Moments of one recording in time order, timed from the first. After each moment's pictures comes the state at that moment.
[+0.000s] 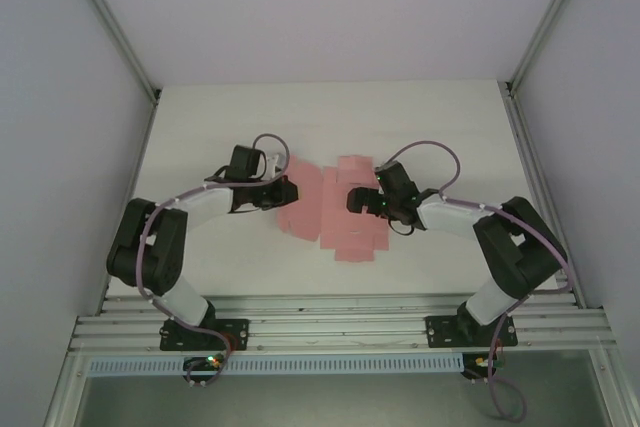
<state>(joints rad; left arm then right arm) -0.39 1.61 0.85 -0.13 0.63 -0.52 0.49 1.58 0.75 -0.07 -0.05 0.63</state>
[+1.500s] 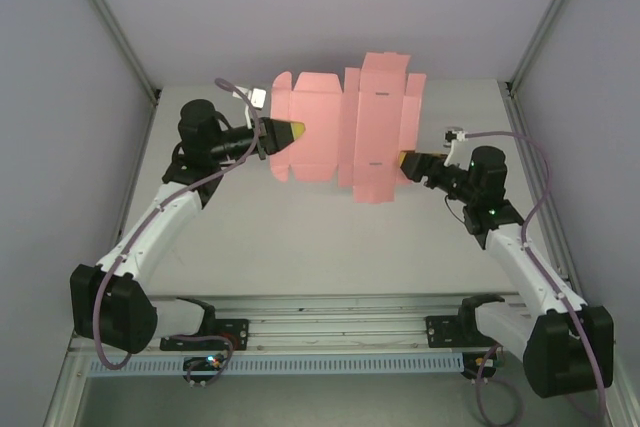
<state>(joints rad) -0.36 1.29 1.07 0.18 0.98 -0.68 0.06 1.05 0.63 0.15 -0.58 0.53</state>
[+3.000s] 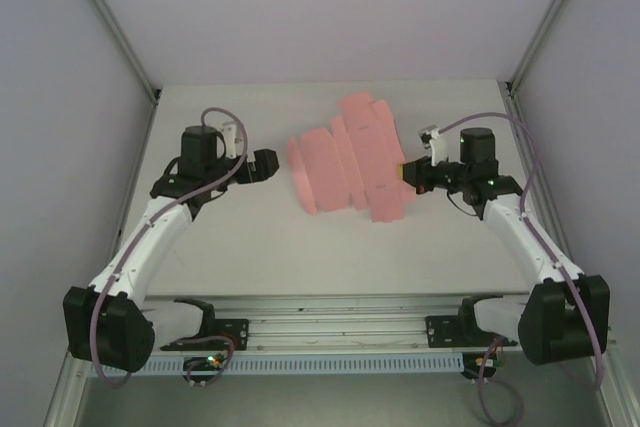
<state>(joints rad) -0.30 1.19 0.97 -0.45 0.33 -0.40 0.07 1.22 0.88 -0.36 -0.67 -0.01</state>
